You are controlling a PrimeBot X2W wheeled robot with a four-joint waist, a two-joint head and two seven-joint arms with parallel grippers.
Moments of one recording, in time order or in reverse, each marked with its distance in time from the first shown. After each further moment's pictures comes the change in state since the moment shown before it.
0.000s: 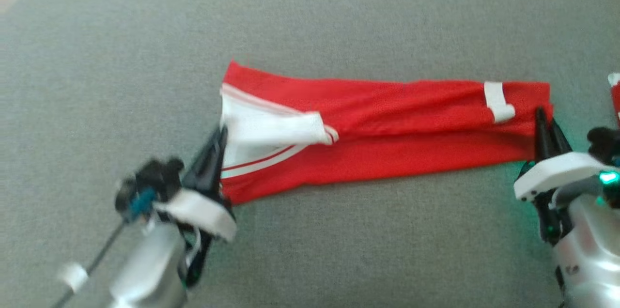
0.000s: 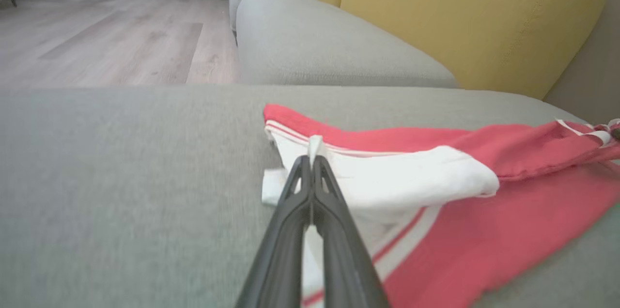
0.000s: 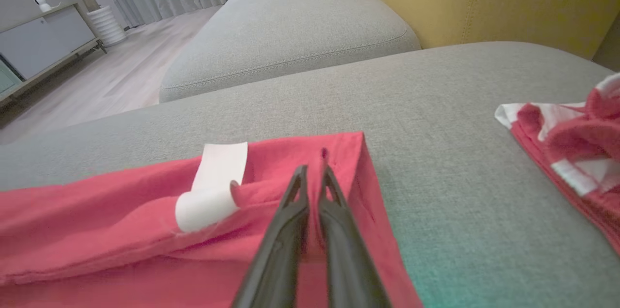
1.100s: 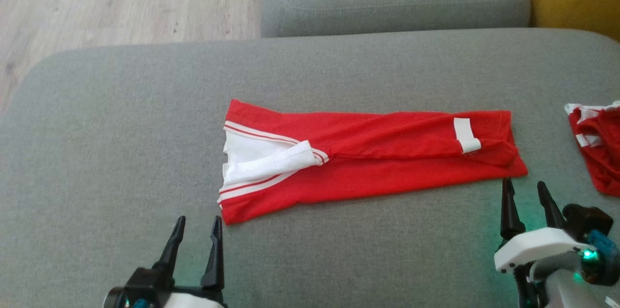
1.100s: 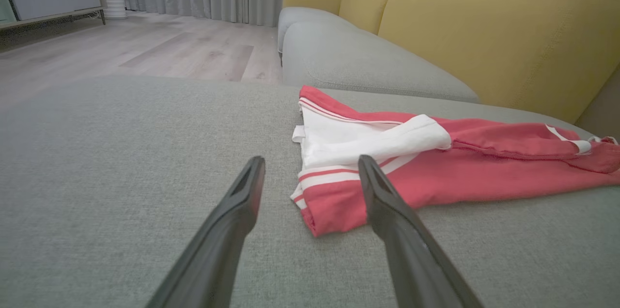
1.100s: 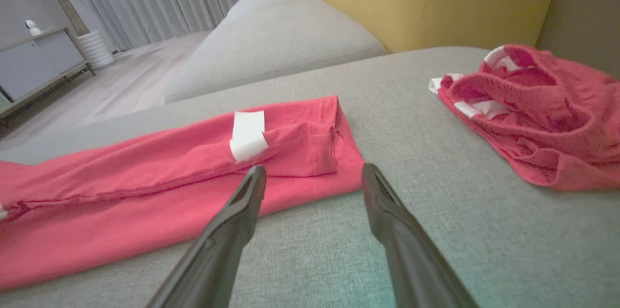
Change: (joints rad) left arm 0.486 -0.164 0.388 -0.247 0.313 0.002 0.000; right arm 0.298 0.177 -0.216 -0.196 -0.233 0.000 0.000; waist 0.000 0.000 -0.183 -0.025
